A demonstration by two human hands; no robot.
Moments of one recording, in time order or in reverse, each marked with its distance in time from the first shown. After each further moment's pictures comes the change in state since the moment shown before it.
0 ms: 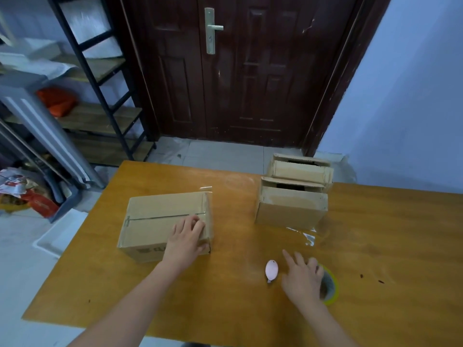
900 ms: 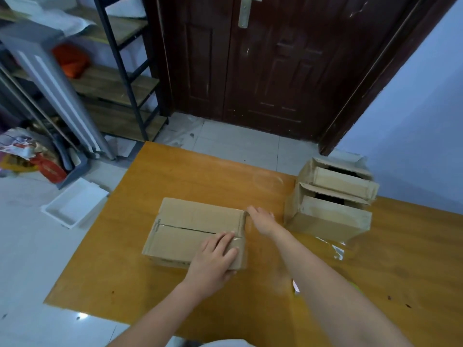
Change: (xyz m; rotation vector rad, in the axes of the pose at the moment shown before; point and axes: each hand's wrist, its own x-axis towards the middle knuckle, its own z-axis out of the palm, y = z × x) left_hand -0.029 -0.028 -0.003 -0.120 -0.108 0.231; right_hand 0.093 -0.200 -0.070 0.438 -0.399 -0.160
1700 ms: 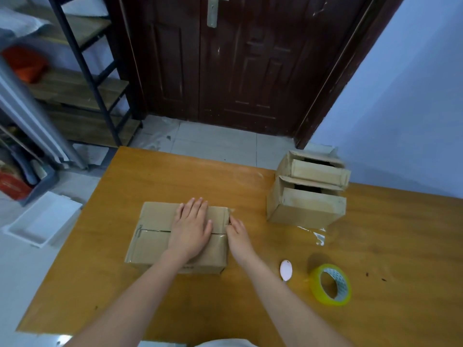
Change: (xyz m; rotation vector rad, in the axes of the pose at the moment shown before) left_hand 0.056 -0.041 -0.010 -0.053 -0.010 -0.278; right_hand -0.047 -0.006 0.060 0.491 0.162 -0.063
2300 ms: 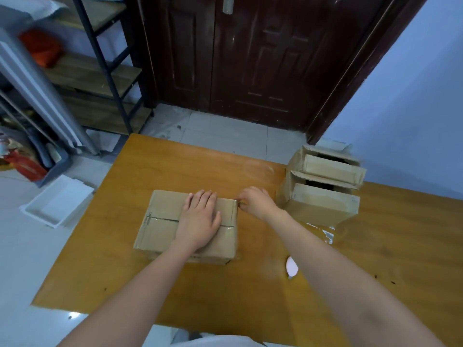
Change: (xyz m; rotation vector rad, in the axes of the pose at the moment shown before) left_hand 0.001 0.001 0.001 0.042 0.071 -0.007; right_hand 0.072 -0.028 -0.055 -1.034 -0.164 -0.349
